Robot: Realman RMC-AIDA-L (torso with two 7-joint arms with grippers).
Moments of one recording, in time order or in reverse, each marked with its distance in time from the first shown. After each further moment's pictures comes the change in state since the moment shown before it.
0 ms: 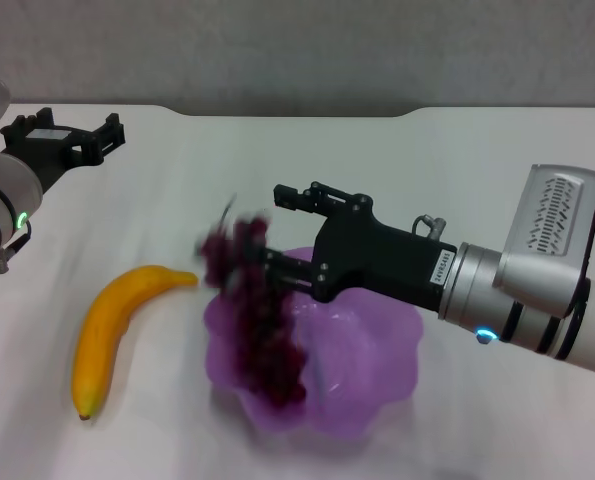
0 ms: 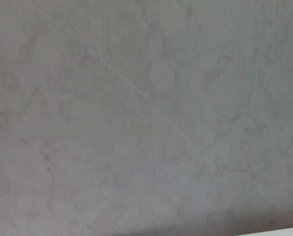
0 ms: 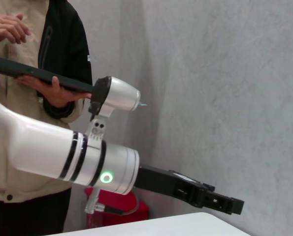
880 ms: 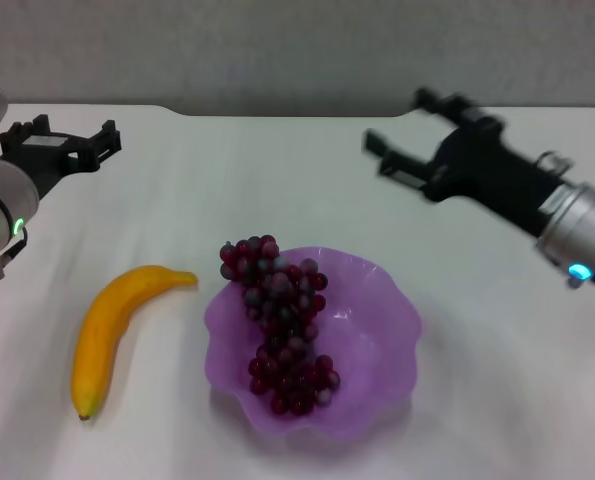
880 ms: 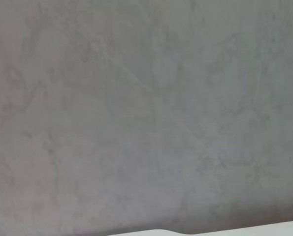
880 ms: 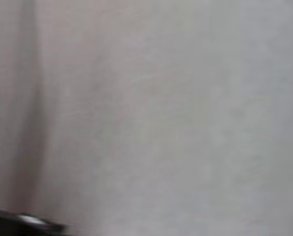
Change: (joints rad) left arm 0.007 0.001 0.002 0.006 0.002 0.002 0.000; right arm -0.085 -0.006 0.292 -0.014 0.002 -0.019 -0.063
